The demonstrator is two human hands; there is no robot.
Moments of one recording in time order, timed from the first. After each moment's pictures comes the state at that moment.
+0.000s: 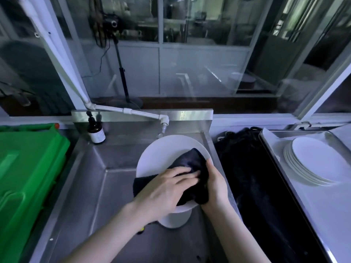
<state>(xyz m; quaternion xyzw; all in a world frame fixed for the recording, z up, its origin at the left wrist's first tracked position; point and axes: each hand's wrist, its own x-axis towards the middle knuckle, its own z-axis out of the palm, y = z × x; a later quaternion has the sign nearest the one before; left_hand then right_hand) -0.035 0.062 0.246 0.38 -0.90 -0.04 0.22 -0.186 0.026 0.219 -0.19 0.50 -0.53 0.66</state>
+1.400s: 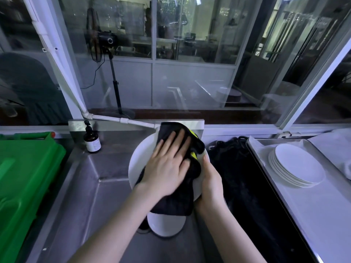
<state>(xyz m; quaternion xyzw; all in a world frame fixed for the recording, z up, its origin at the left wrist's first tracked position) -0.044 0.036 0.279 0.57 -0.80 0.07 0.16 -0.170 0.060 0.276 -0.26 0.45 -0.60 0.61</state>
